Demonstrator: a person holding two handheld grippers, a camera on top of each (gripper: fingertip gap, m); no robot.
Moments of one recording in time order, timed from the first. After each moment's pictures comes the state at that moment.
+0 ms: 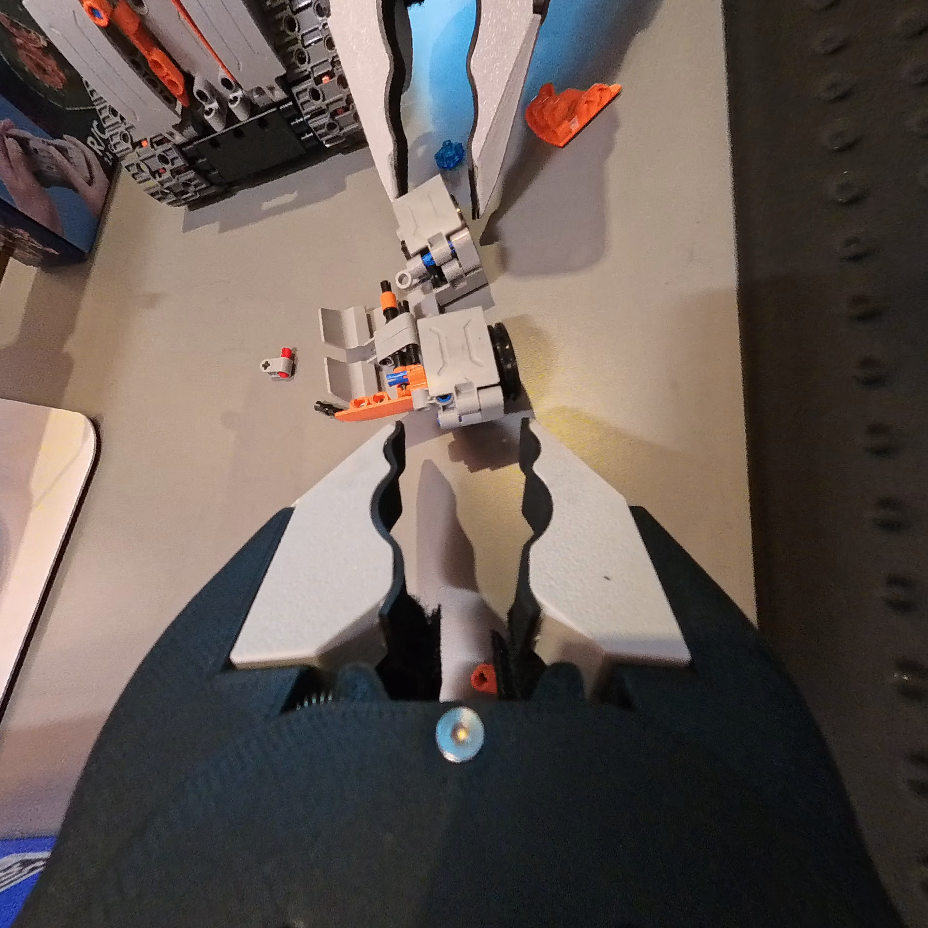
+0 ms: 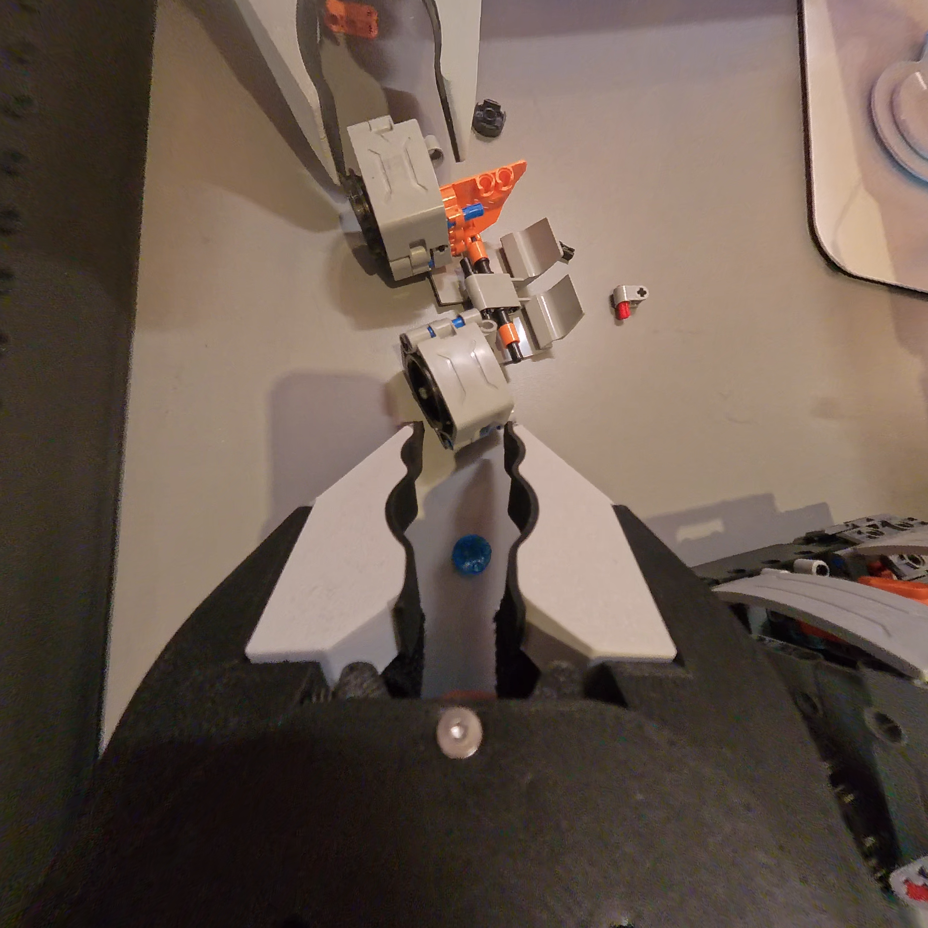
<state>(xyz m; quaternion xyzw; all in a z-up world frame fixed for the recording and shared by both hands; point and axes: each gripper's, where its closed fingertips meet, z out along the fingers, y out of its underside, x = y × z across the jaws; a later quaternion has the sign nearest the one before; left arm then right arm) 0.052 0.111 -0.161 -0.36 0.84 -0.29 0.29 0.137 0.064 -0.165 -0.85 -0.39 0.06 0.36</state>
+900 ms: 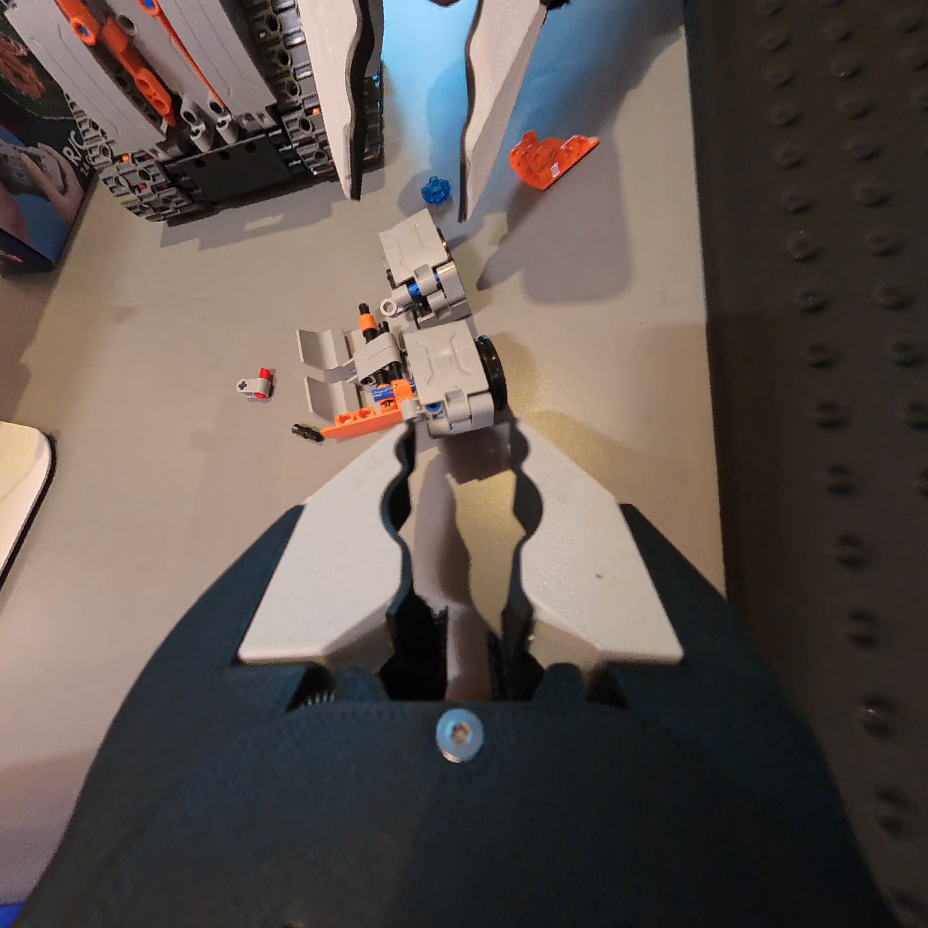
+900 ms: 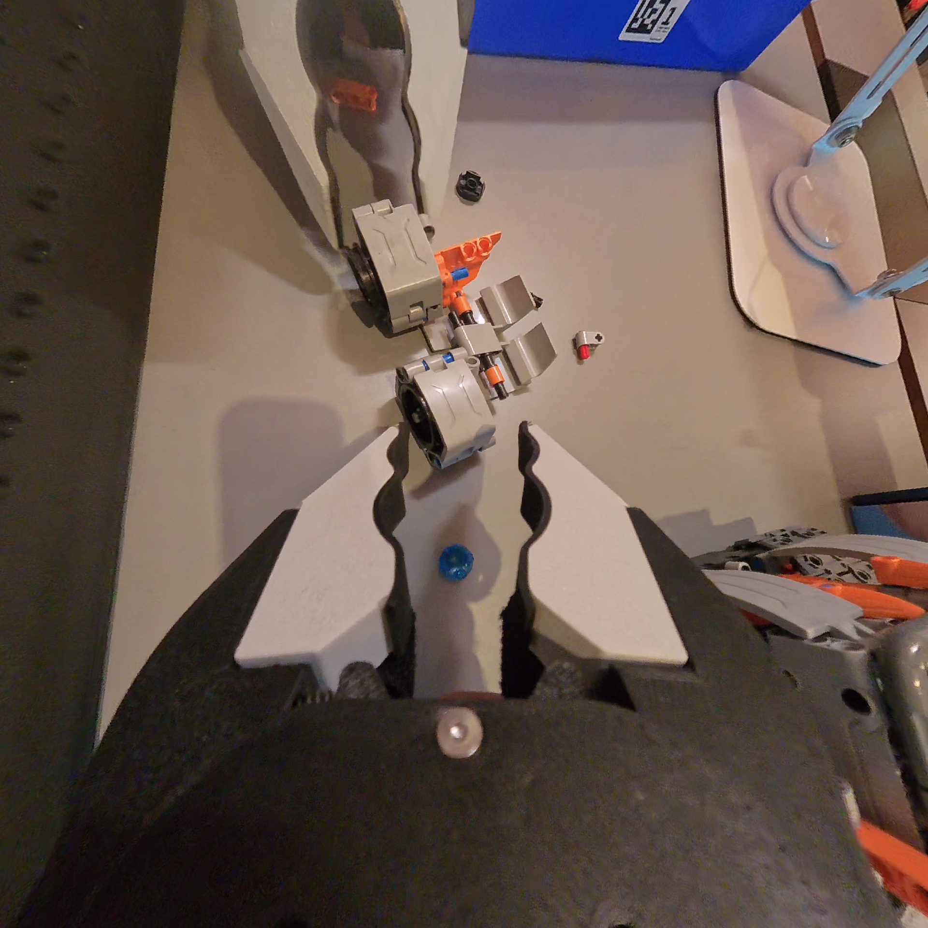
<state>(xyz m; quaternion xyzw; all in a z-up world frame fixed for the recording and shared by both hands) 0.056 0.098 -0.159 -0.37 0.83 -0.33 0.27 0.135 0.066 -0.143 -0.82 -0.40 0.03 0.40</state>
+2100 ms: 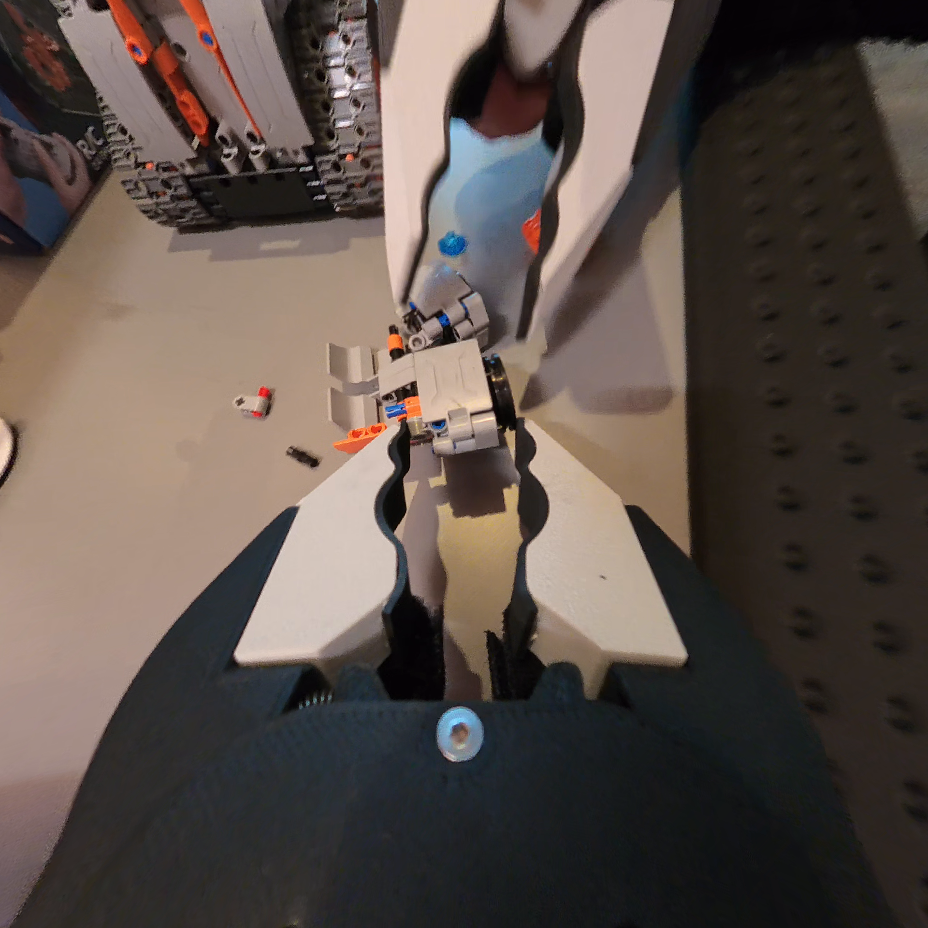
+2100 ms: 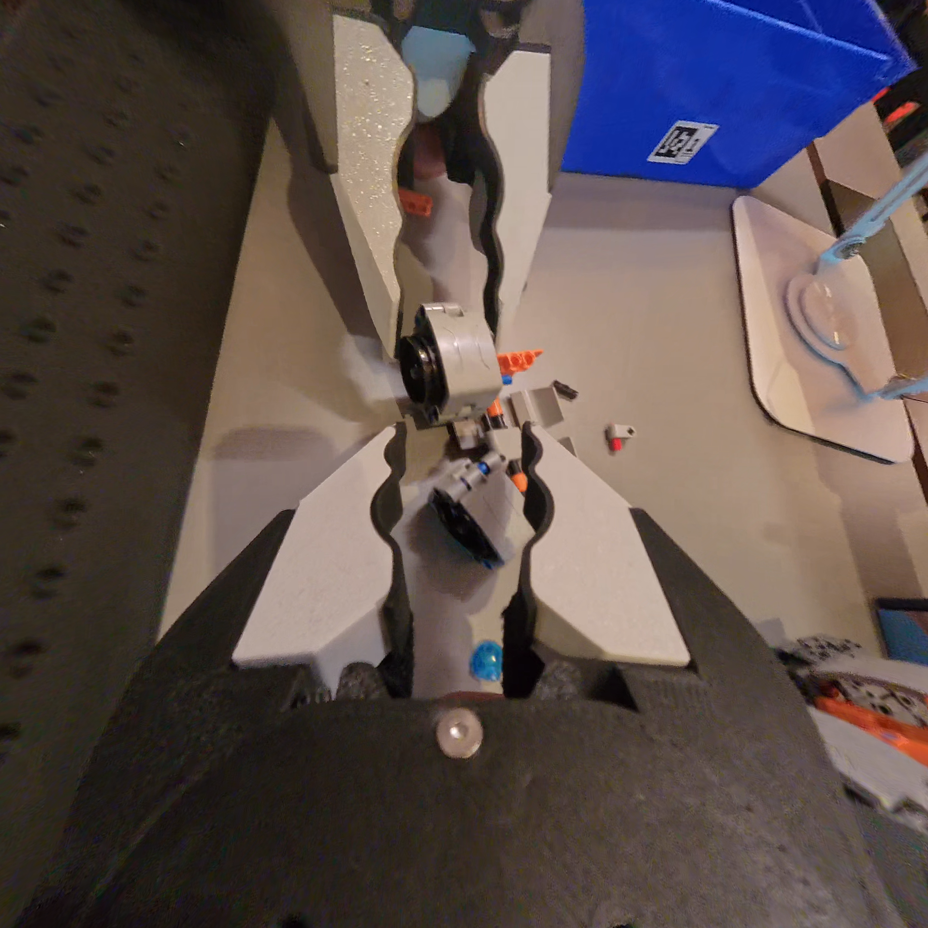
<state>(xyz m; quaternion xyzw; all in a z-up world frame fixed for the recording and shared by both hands) 0.068 0.090 -0.146 -0.41 0.79 -0.38 0.25 0.089 0.076 -0.136 -0.79 -0.43 0.05 0.44</state>
